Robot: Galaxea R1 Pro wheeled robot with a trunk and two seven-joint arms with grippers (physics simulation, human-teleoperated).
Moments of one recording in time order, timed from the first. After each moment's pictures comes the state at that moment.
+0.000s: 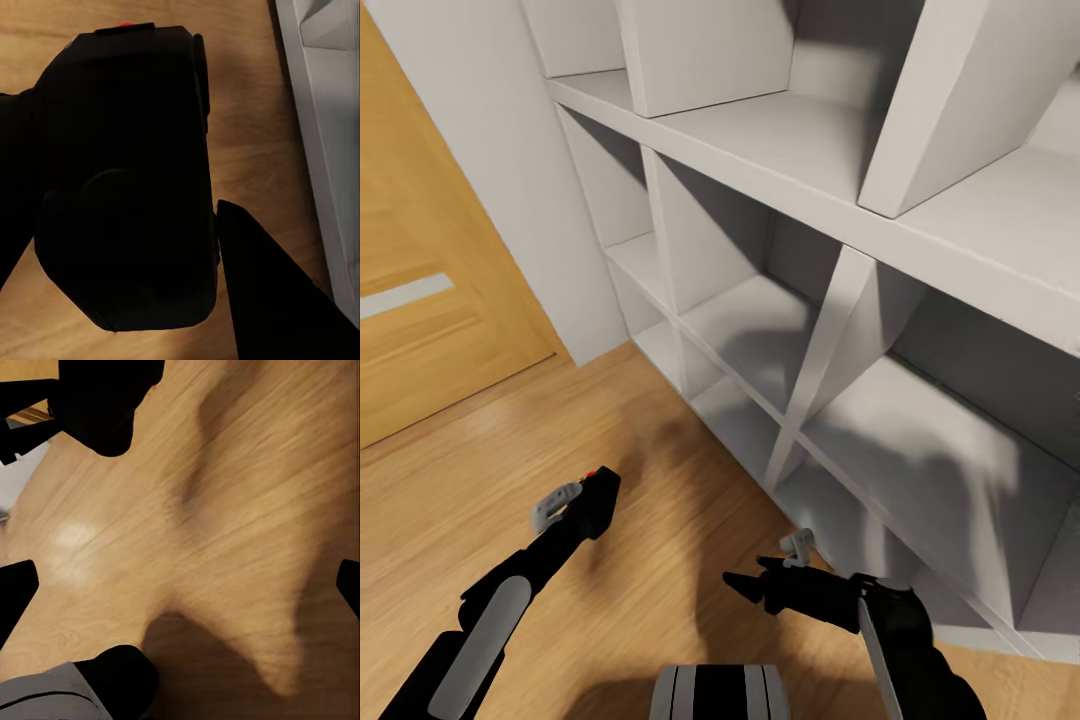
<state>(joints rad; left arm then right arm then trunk) -0.27 0.17 -0.11 -1.48 0.94 0.36 0.33 -0.23 0.13 -0.06 -1.44 0.10 0.72 0.91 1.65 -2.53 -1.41</state>
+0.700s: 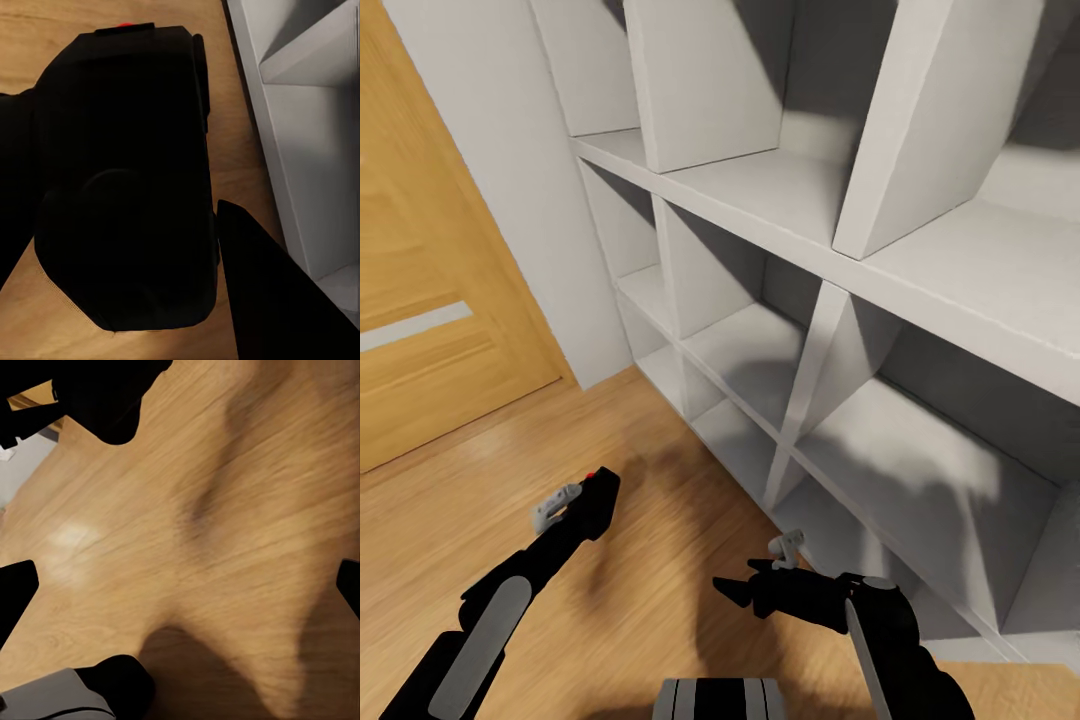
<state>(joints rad) -0.27 0.17 -0.11 -1.47 0.94 0.36 0.33 -0.23 0.13 0.00 -1.44 0.11 0.72 0.87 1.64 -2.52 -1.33</state>
